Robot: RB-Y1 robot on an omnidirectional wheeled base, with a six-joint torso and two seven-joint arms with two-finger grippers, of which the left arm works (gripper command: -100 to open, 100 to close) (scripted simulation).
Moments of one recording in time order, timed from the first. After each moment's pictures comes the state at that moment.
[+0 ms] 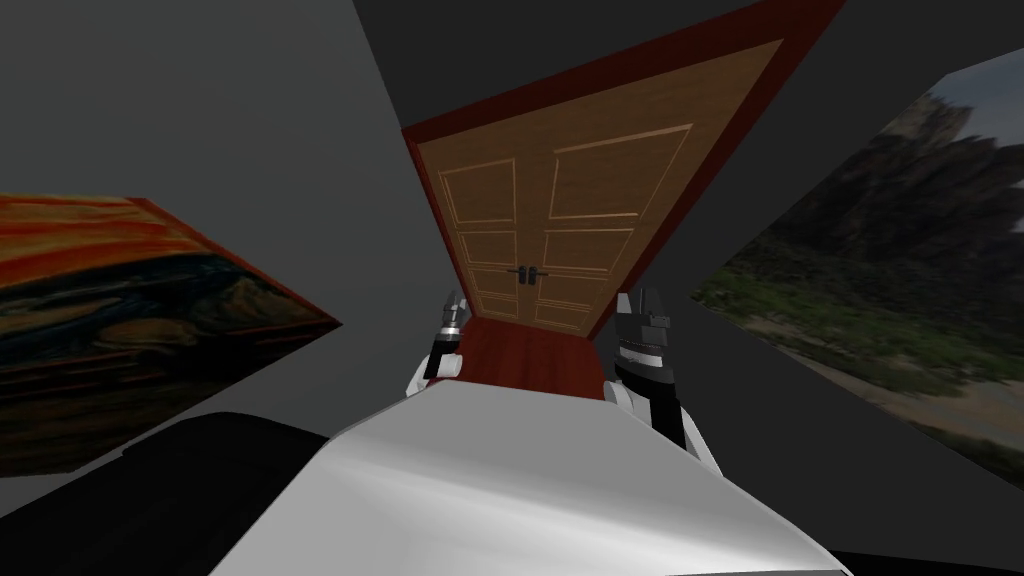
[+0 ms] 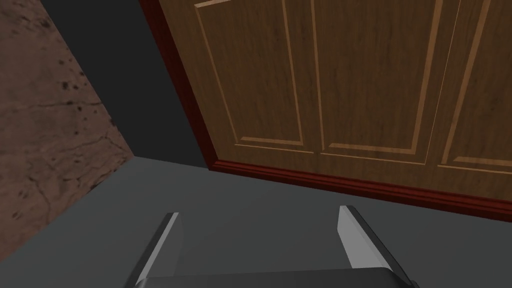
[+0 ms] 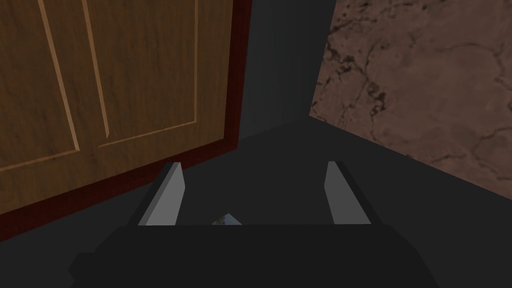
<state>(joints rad) 0.31 0.12 0.05 -1.90 0.04 -0.48 0.04</state>
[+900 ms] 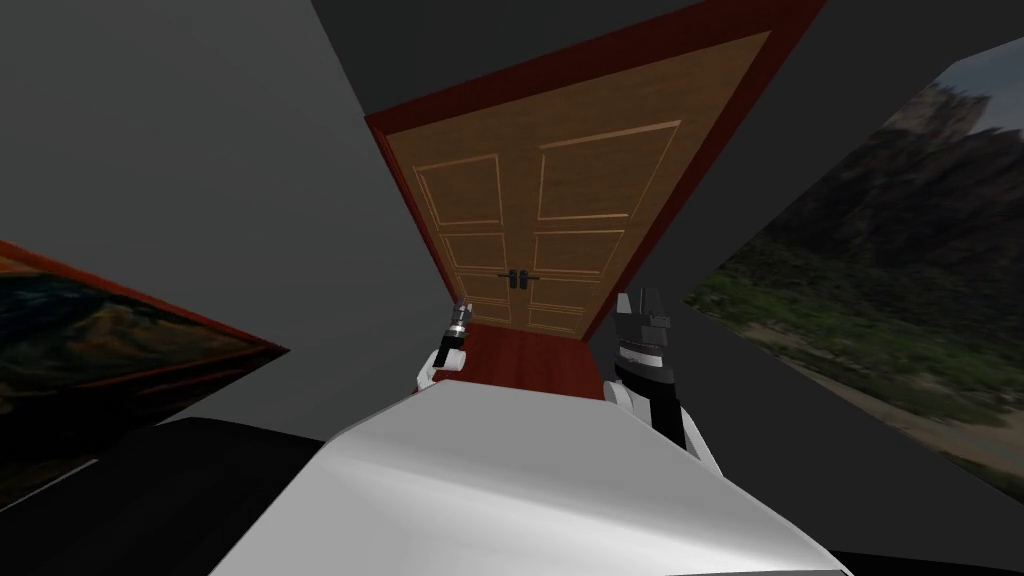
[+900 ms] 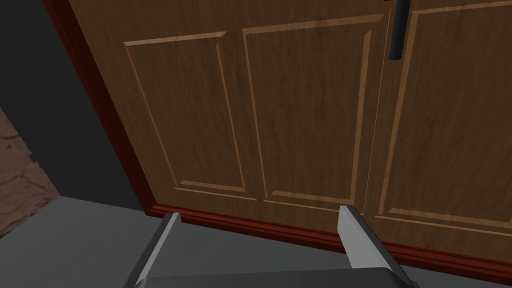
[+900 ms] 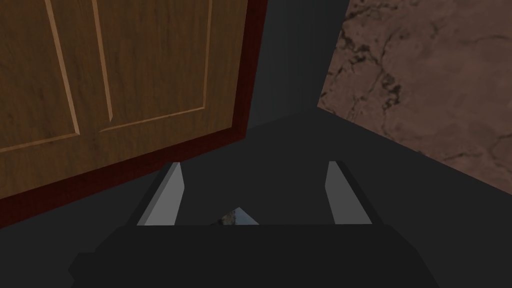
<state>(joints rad) 0.19 0.17 0.04 -1.67 0.06 -0.44 0.09</state>
